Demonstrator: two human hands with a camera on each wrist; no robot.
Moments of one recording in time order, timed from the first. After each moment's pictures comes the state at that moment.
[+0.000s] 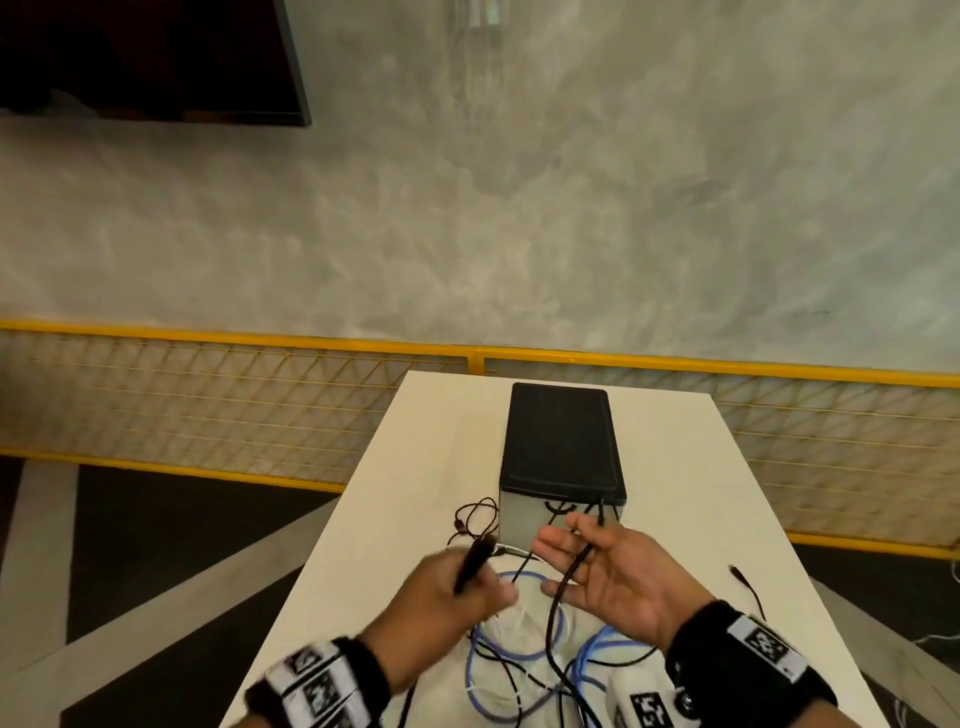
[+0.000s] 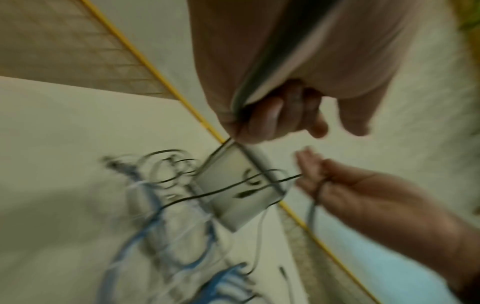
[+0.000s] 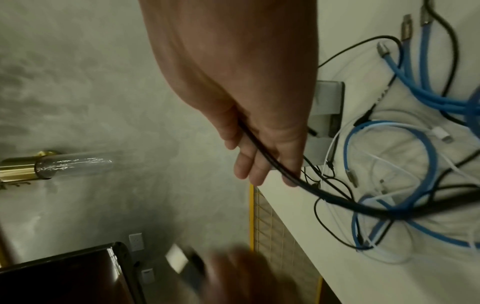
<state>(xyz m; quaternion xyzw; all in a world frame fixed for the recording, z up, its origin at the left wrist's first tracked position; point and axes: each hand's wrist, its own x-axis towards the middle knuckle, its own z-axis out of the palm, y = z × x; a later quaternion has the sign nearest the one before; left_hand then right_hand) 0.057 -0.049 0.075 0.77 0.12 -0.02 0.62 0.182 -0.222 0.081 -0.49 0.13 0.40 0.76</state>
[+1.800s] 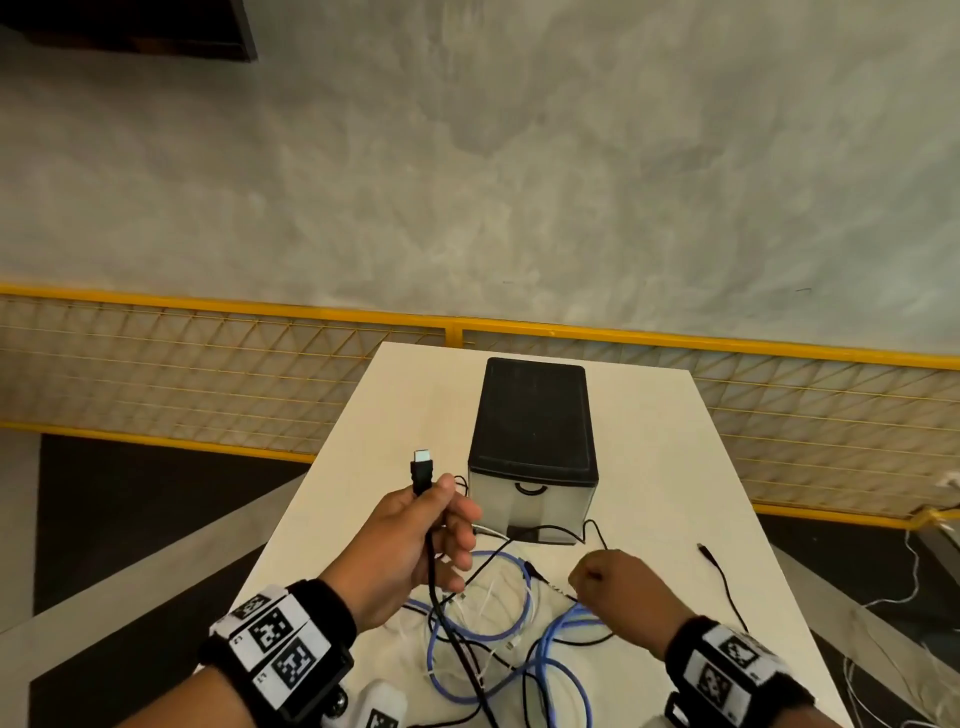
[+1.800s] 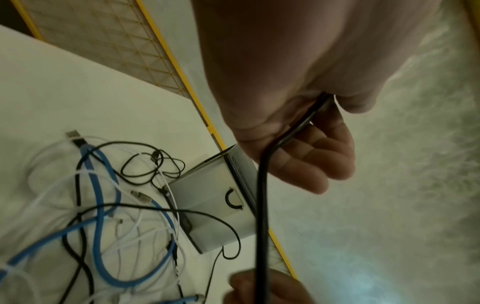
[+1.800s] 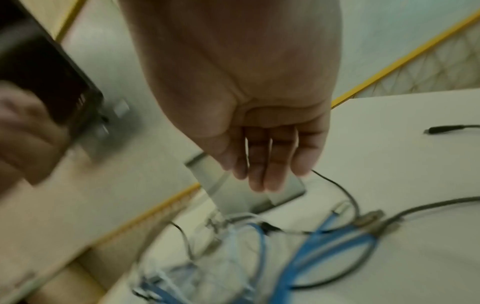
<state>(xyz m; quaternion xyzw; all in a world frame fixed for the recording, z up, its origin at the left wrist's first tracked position) 0.094 -0.051 0.104 0.60 0.18 -0.01 0.78 0.210 -0.277 0.016 -0.91 -0.21 0.24 0.25</state>
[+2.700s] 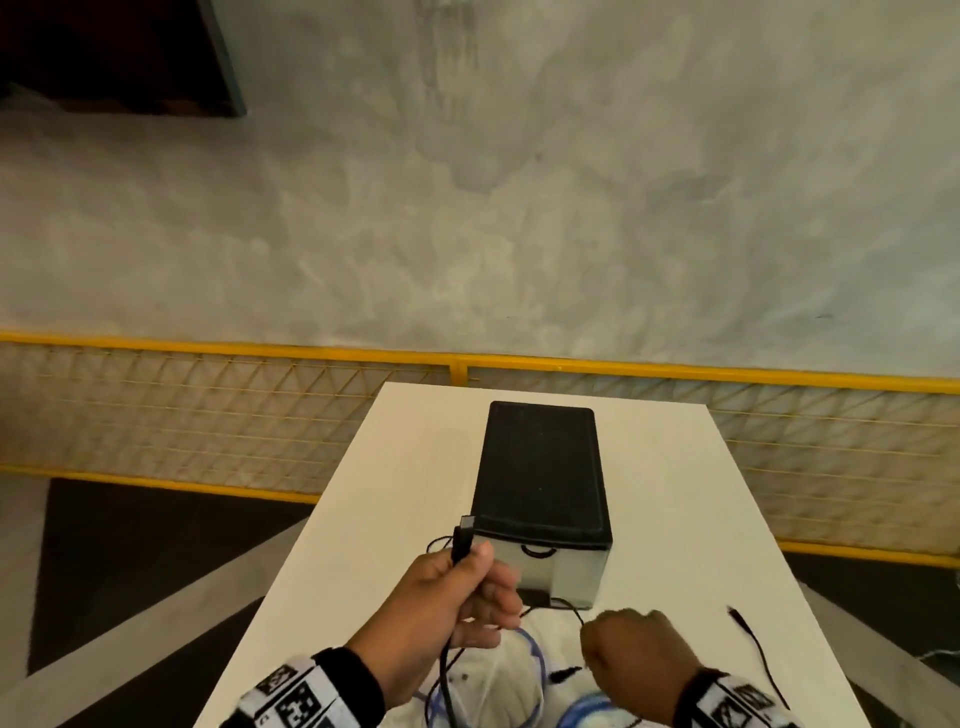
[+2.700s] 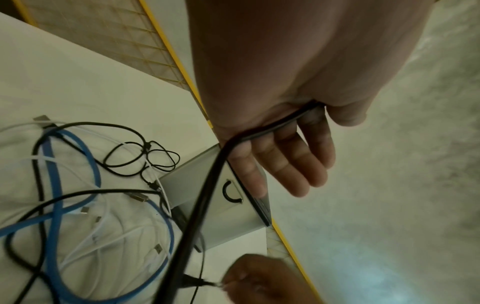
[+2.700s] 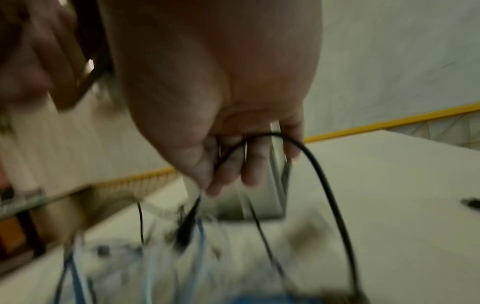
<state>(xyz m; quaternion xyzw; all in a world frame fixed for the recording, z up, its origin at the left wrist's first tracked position) 0.137 -0.061 0.088 0.62 0.21 -0.04 0.76 0.245 -0.267 0.000 -0.91 -0.36 0.20 -0.02</state>
